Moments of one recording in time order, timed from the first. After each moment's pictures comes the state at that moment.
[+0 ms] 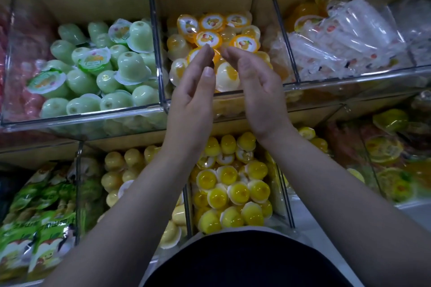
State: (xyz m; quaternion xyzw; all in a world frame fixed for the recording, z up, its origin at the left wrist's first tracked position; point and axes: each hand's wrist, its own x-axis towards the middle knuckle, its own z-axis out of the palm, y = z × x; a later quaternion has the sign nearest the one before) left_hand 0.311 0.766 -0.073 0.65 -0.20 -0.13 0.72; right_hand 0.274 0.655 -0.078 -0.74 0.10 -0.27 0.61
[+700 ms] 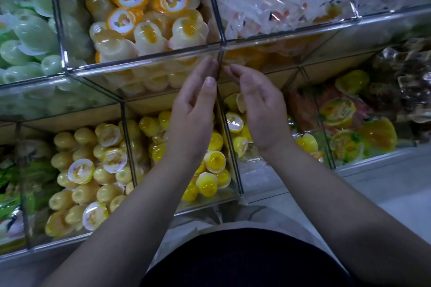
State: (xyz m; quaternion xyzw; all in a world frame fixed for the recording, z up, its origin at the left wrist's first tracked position) left_hand 0.211 0.681 -0.114 0.62 -0.17 -0.20 0.73; right_hand 0.157 0.578 -0.124 -0.71 0.19 -0.24 0.63
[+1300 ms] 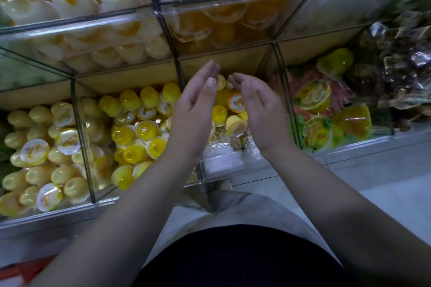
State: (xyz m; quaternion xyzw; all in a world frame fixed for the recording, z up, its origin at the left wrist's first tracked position) left_hand 0.148 0.606 -0.153 0.65 -0.10 -0.25 0.70; right_hand 0.088 0.502 -0.170 -0.70 0.26 -0.17 0.64
